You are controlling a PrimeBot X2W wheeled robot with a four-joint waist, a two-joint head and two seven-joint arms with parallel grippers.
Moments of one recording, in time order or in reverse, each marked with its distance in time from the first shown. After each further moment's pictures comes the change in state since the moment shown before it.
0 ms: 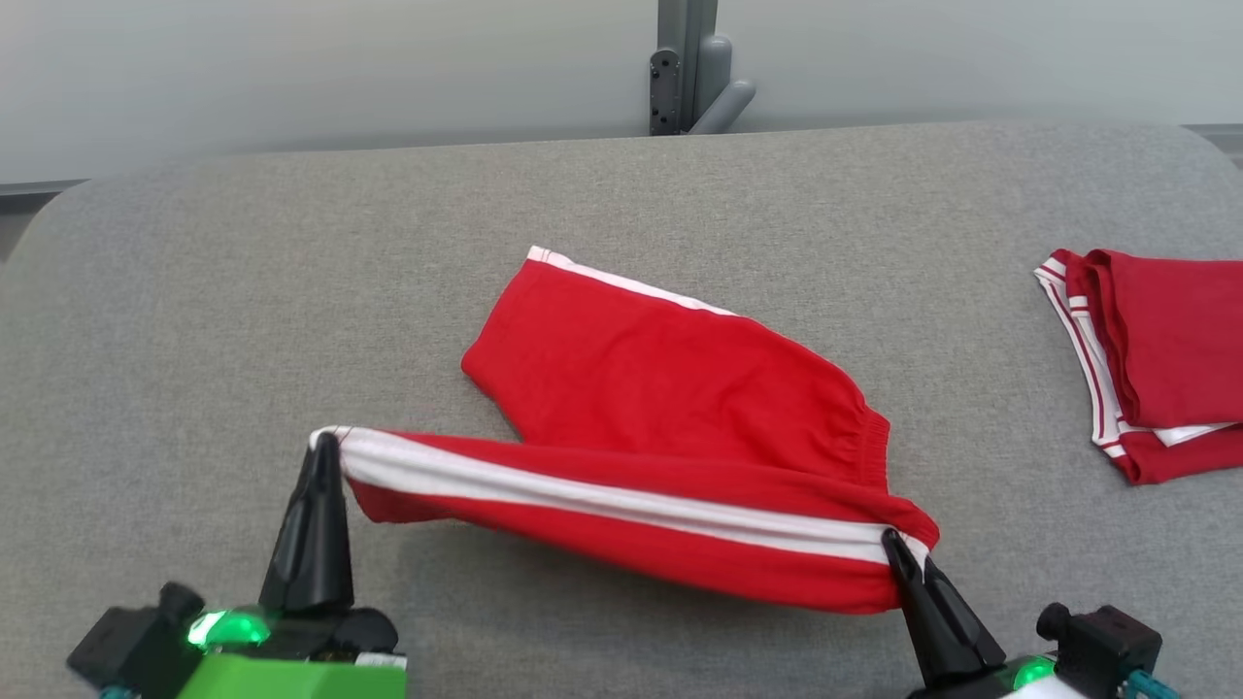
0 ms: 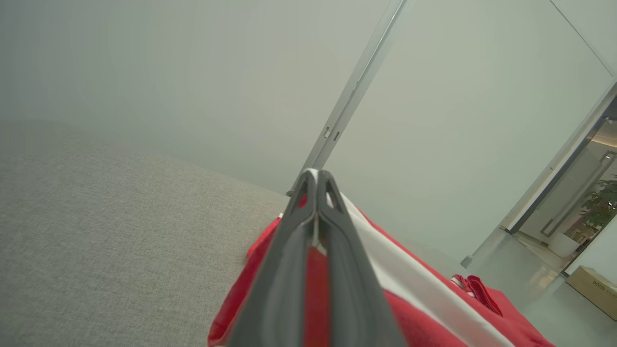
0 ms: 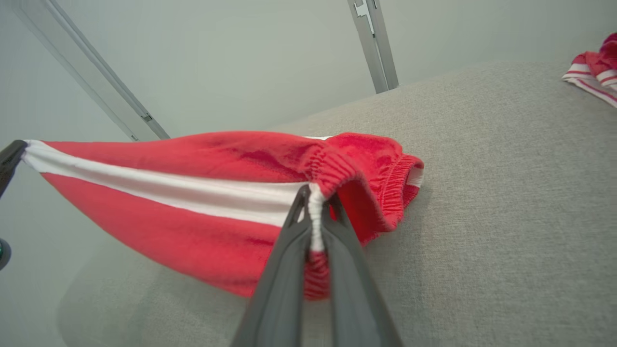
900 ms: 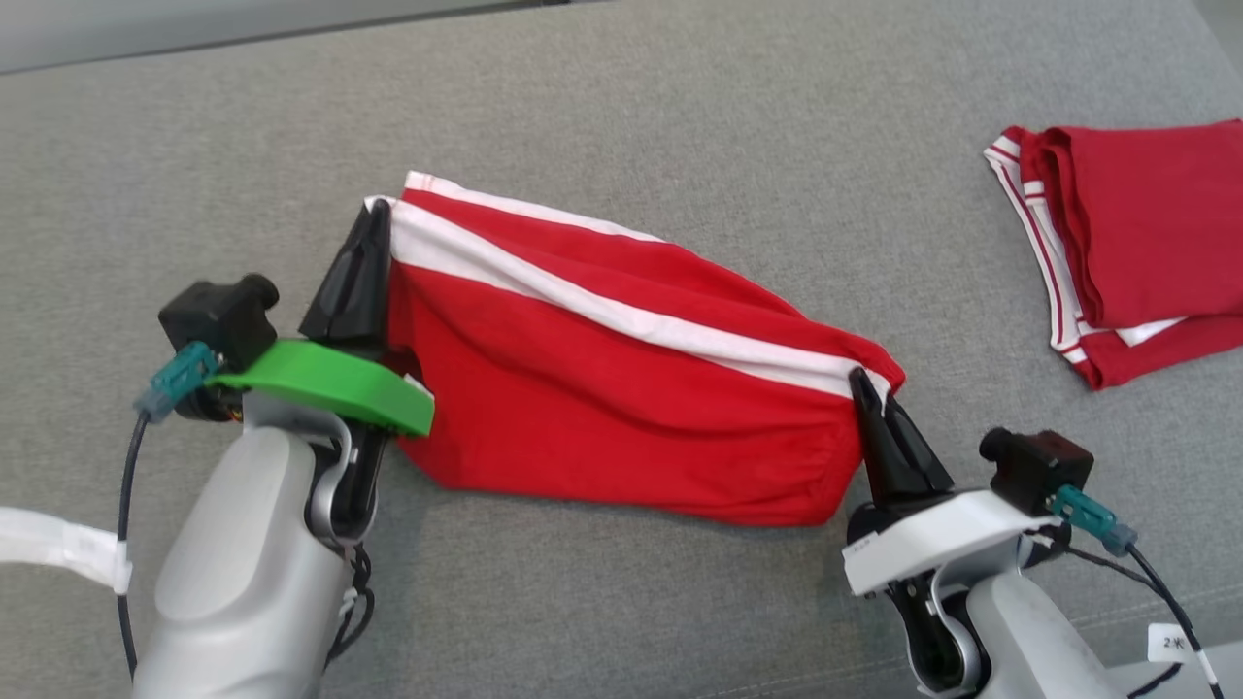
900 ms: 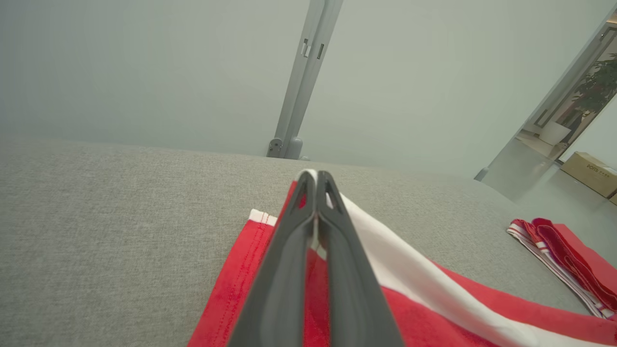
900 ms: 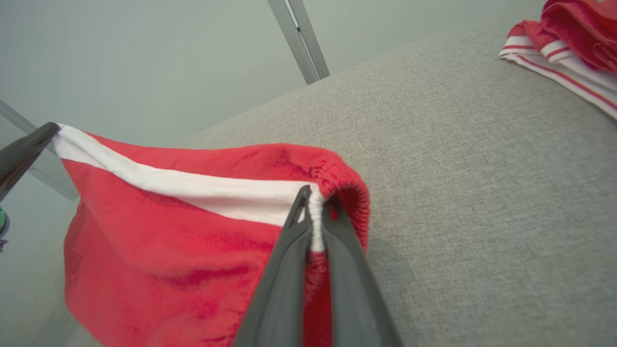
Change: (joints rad) left arm -0.681 0.052 -0.188 0.658 0.033 0.000 0.000; right arm -0.400 0.131 -0.063 0.344 -0.034 0.000 0.000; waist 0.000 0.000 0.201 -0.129
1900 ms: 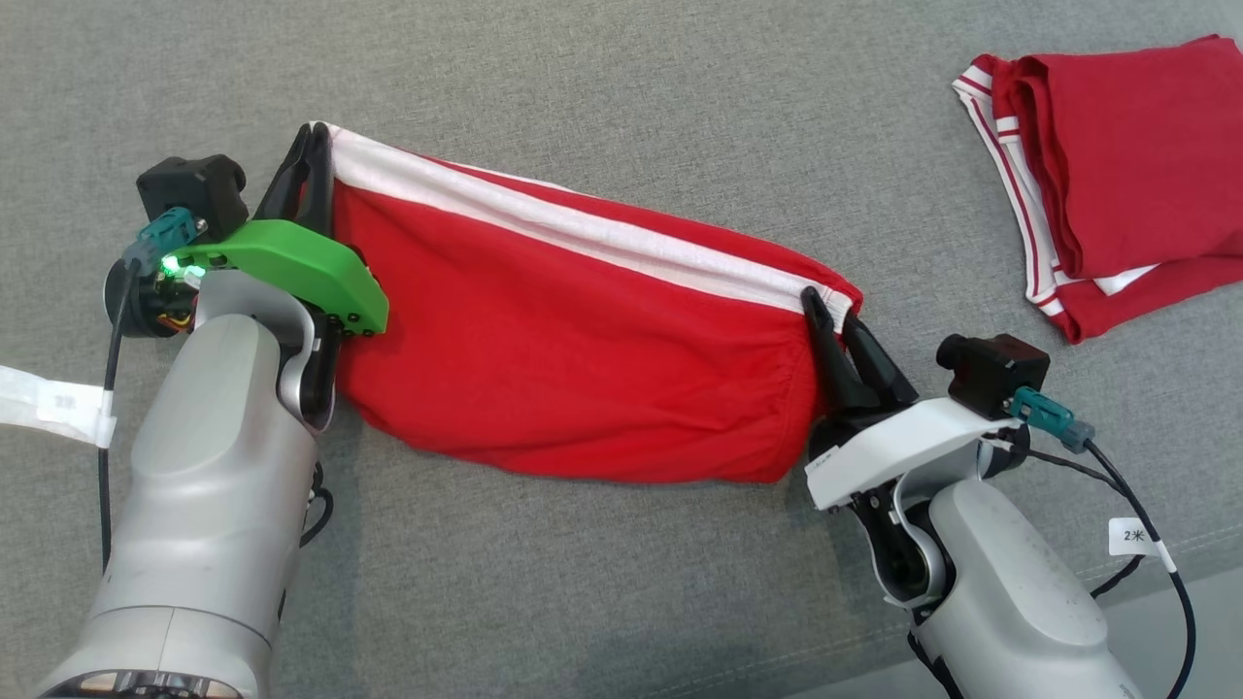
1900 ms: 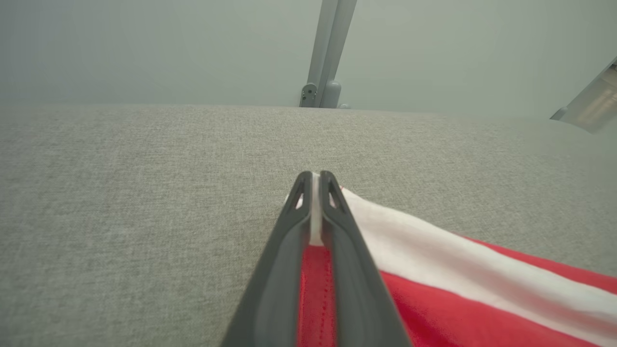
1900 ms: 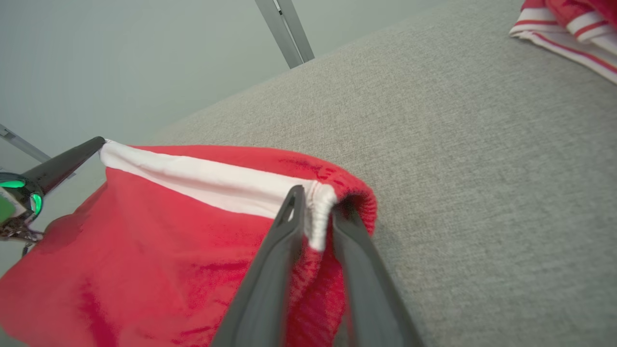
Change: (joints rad) left arm -0.325 -0.044 0.085 0.480 0.174 0.008 0.000; right arm -0.217 0.002 0.075 0.155 0.067 0.000 0.000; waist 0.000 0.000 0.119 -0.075
